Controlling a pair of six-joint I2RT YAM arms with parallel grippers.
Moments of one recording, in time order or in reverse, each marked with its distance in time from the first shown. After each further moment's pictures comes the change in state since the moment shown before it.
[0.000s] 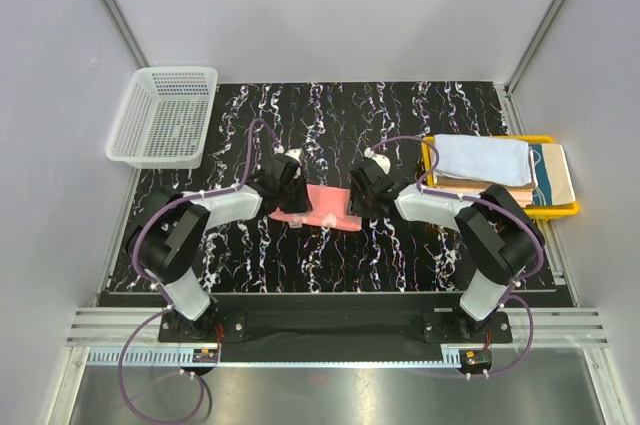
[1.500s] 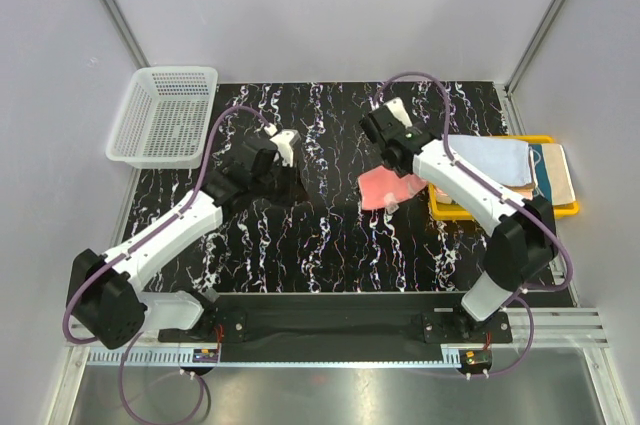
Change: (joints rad) left arm -0.031 -0.426 0.138 -0.399 0.118 0.151; right arm -0.074 -0.067 0.510 -0.737 0.560 -0.550
